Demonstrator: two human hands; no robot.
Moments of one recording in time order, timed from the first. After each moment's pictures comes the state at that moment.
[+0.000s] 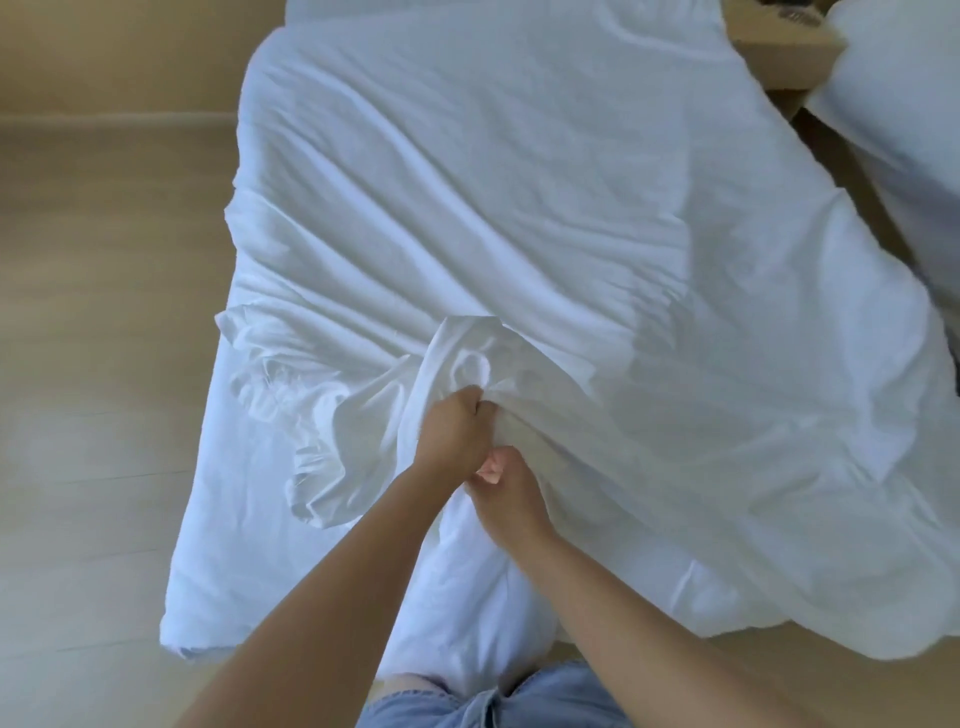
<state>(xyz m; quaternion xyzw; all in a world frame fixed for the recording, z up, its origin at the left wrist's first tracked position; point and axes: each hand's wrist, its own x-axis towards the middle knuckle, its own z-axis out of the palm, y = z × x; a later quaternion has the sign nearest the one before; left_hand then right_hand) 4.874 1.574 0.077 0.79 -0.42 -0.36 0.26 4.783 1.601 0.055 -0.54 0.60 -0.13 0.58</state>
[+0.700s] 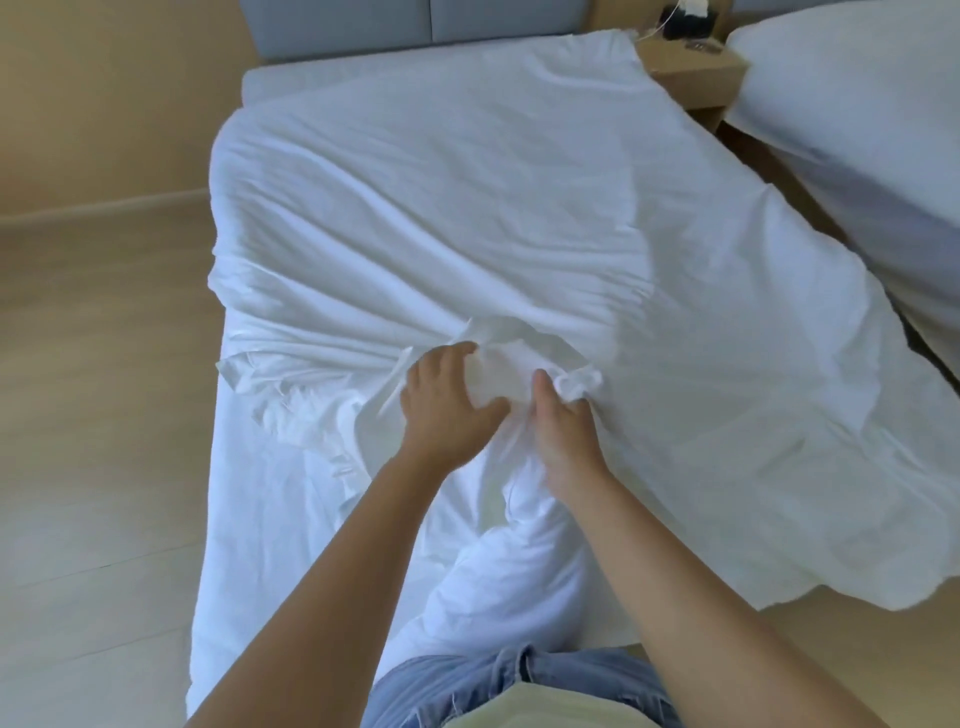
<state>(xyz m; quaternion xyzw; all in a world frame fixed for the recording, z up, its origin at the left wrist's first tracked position) 4.899 1.591 0.121 0.75 -0.53 -0.29 0.26 4.782 1.572 0.117 -0.41 0.59 -0.38 0.58</state>
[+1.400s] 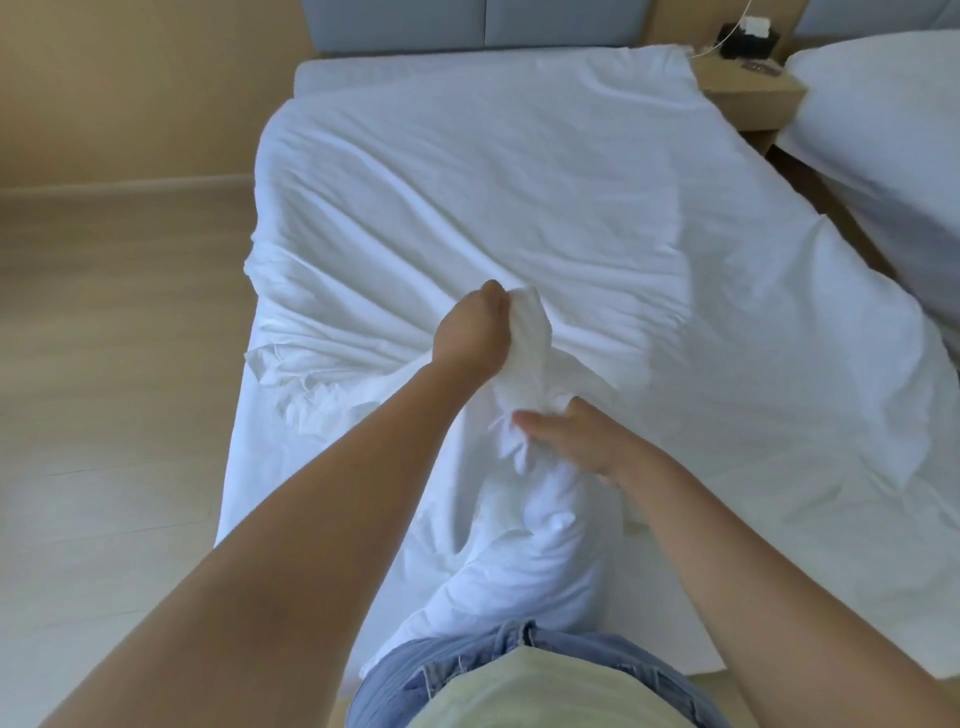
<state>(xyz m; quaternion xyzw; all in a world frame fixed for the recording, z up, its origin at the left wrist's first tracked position) 4.924 1.505 0.139 0.77 -0.55 -0.20 0.27 4.774 1.532 0.118 -0.67 0.50 -0.06 0.55</state>
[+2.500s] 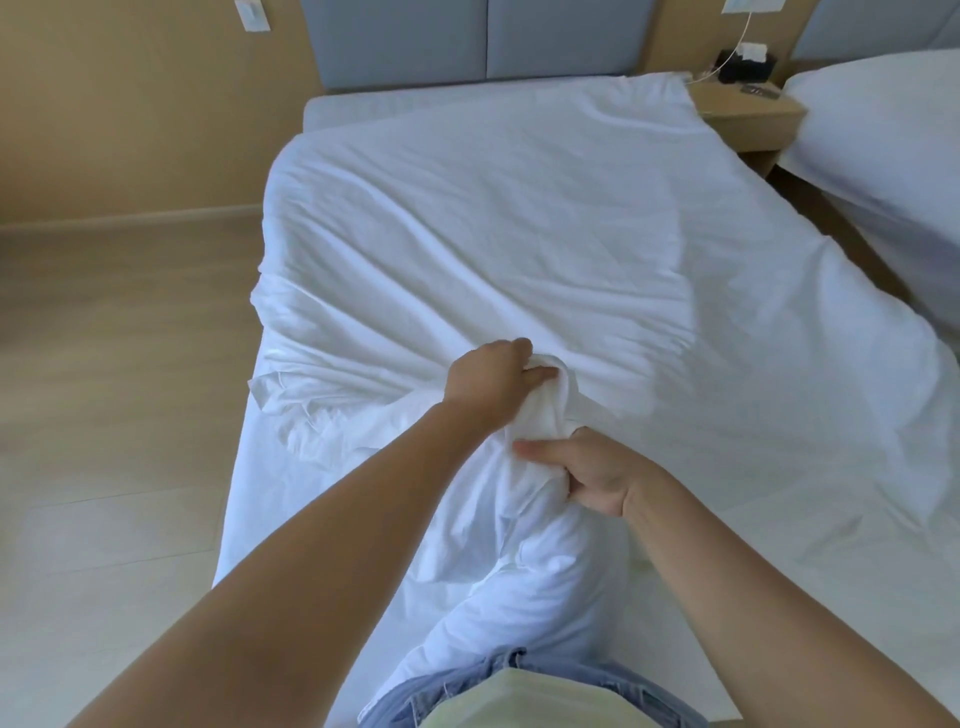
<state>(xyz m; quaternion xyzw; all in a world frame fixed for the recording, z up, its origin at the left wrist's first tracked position) 4.910 1.499 0.144 0.75 -0.63 -0.17 0.13 4.772 1.516 0.122 -0.39 0.42 -0.14 0.80</state>
